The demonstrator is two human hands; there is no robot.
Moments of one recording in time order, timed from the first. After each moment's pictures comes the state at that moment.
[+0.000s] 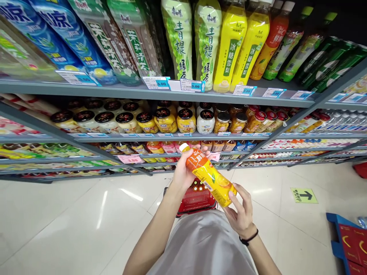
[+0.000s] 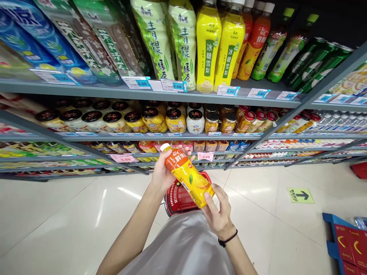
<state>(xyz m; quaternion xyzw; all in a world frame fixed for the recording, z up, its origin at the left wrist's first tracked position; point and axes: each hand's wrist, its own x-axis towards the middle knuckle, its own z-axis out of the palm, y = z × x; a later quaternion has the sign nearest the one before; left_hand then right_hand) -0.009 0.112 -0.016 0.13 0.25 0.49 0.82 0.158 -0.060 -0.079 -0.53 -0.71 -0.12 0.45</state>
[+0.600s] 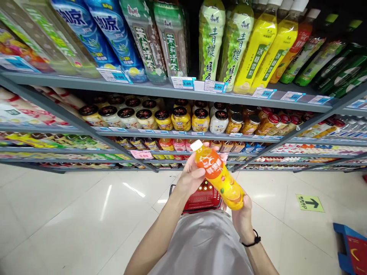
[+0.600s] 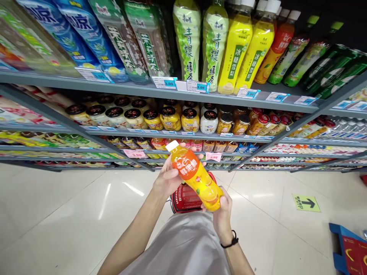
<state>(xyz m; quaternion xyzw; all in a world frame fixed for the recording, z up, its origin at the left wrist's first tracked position) -0.066 0.088 -0.011 0.31 0.12 0.48 0.81 0.082 -0.047 -0.077 -0.50 -0.23 0.50 0.67</state>
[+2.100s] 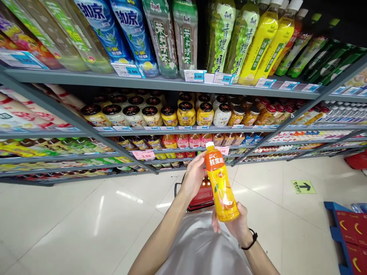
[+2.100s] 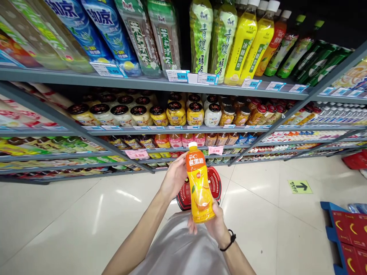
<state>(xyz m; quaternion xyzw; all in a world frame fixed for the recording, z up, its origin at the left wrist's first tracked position) -0.132 0.058 -0.045 0.28 0.28 0.45 0.80 -0.021 -0.099 -0.075 -0.37 -0.23 0.71 0.56</state>
